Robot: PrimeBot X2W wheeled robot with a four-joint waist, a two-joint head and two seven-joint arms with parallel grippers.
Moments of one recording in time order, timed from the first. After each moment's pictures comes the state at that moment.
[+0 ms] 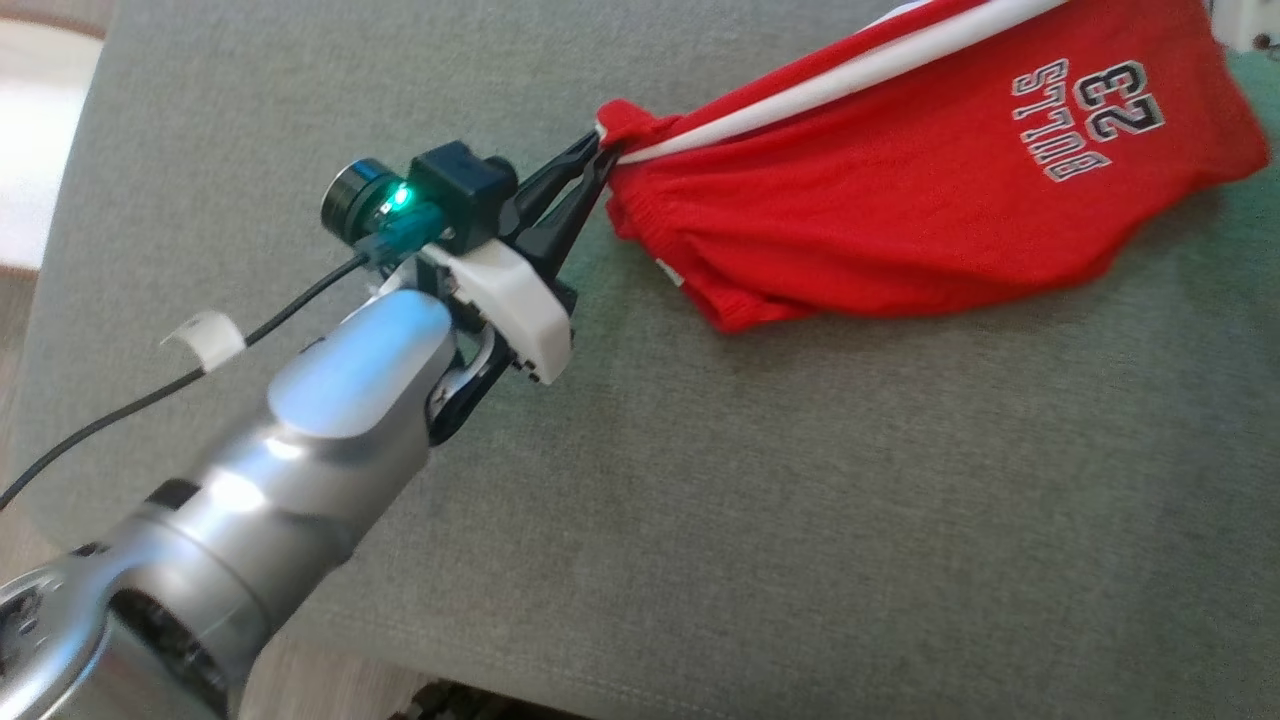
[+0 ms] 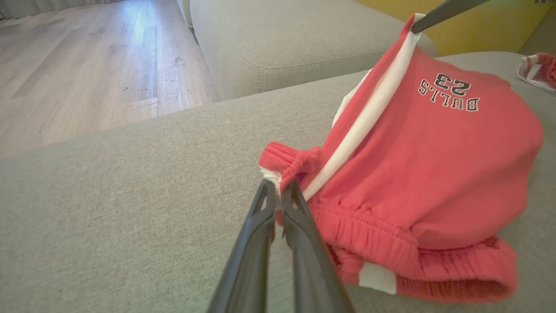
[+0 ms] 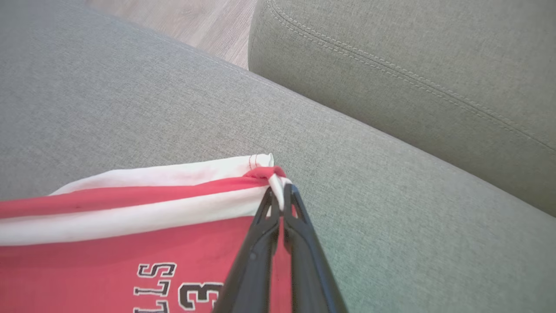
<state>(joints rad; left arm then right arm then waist) -1.01 0.24 -1.15 0.69 -0.83 -0.09 -0.21 -1.18 -0.49 0.46 0.67 0.51 0.13 0.88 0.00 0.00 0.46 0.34</state>
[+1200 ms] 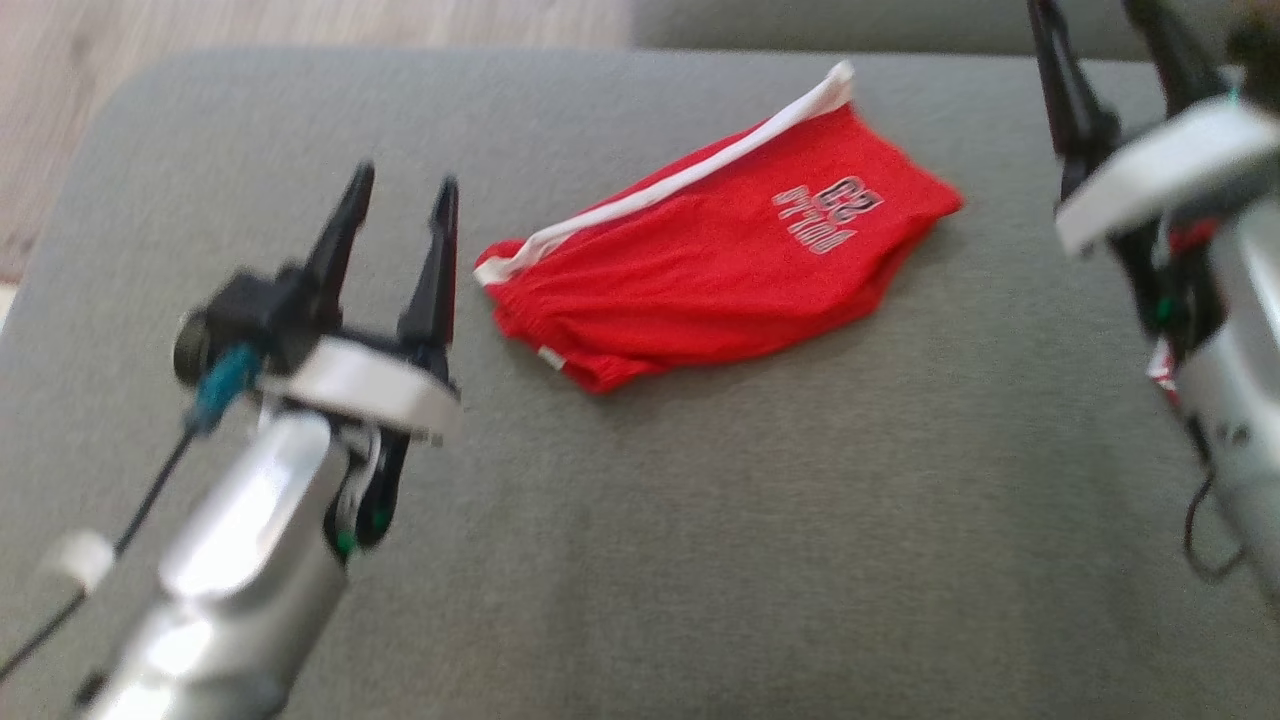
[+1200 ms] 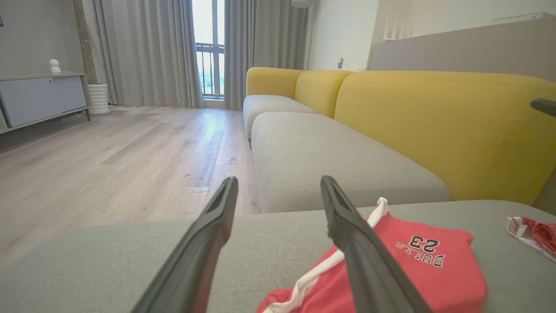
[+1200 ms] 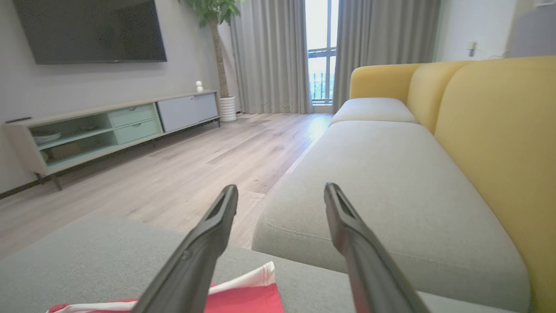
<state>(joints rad) -0.63 0.32 -0.67 0.42 -0.69 0.09 -0.25 -0.82 -0.39 0.43 0.61 0.56 0.13 -0.10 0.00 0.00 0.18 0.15</state>
